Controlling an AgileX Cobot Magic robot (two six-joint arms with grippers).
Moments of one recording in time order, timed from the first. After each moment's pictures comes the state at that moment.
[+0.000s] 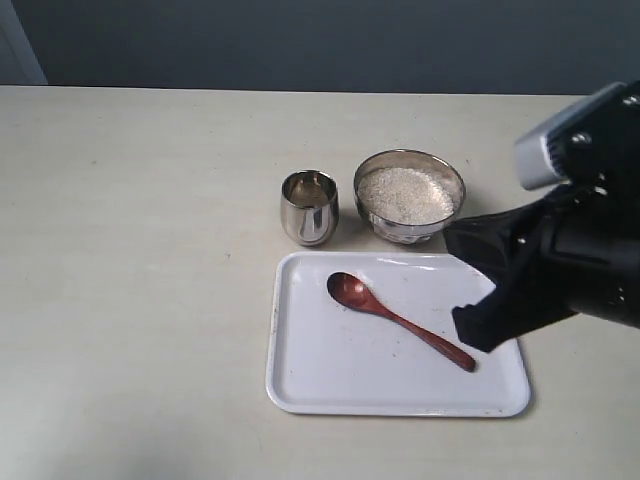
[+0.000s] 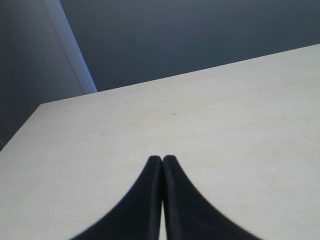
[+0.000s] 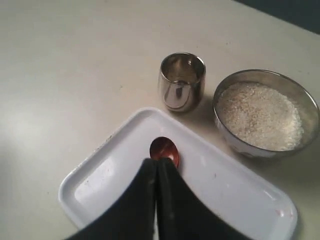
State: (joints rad) left arm -0.15 0.00 0.00 0.16 0.24 0.04; right arm 0.85 0.92 -0.51 -0.05 0.23 0.08
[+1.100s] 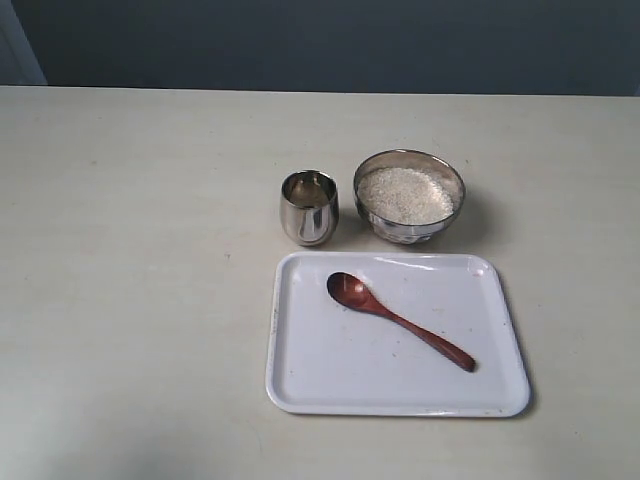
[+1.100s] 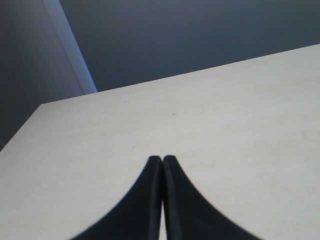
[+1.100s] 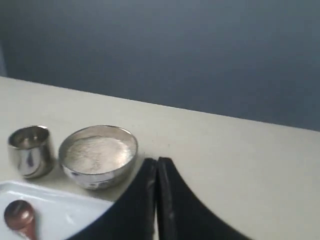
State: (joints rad) left arm -0.15 0.00 0.00 0.16 0.24 0.04; right arm 0.35 0.20 -0.25 -0.11 0.31 0.06
